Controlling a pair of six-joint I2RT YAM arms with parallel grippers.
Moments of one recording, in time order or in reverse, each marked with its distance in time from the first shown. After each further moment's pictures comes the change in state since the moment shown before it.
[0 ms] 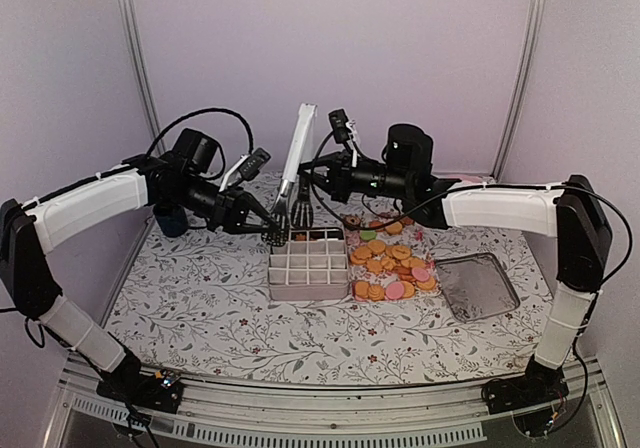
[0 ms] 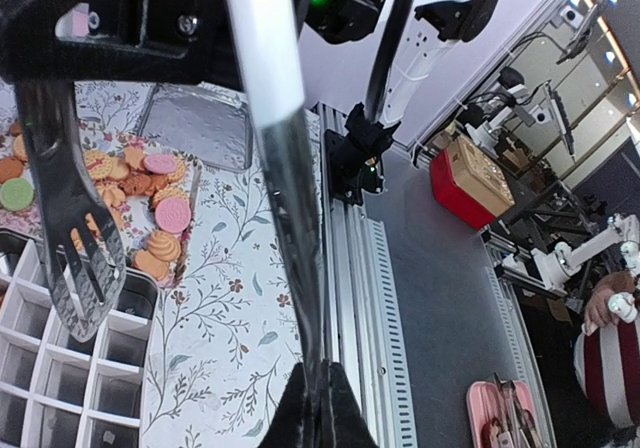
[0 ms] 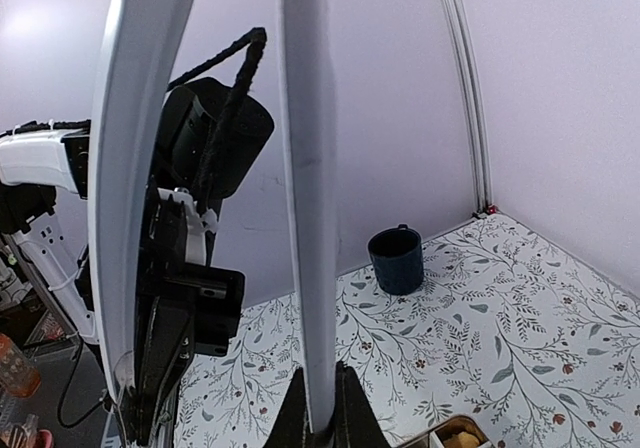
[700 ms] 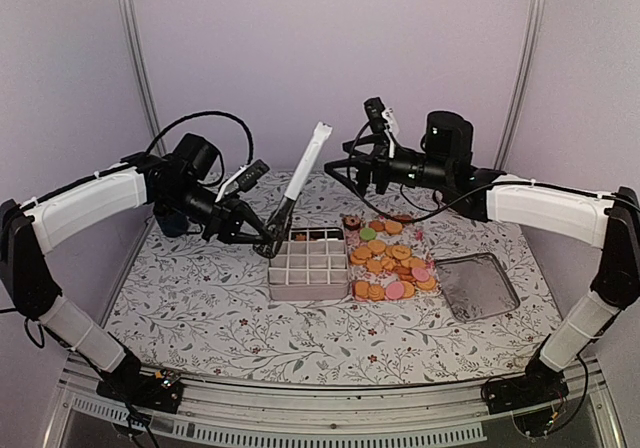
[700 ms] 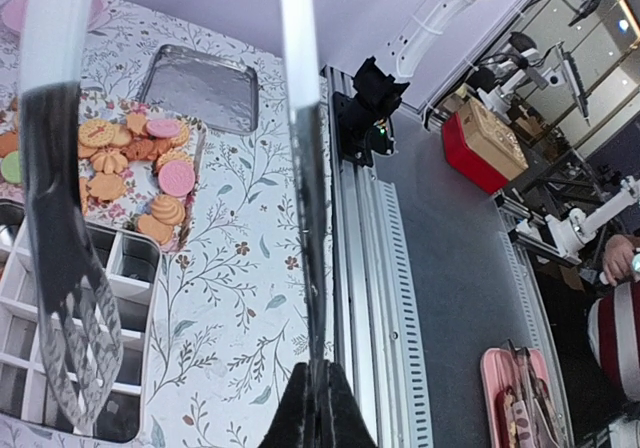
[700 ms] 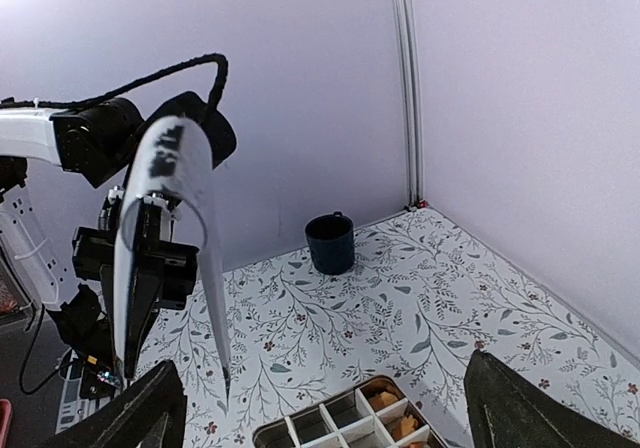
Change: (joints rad) left arm -0.008 -0.001 0.016 -0.172 -0.046 0.173; right arm -0.056 -0.205 -0.099 -0.188 0.038 -0.178
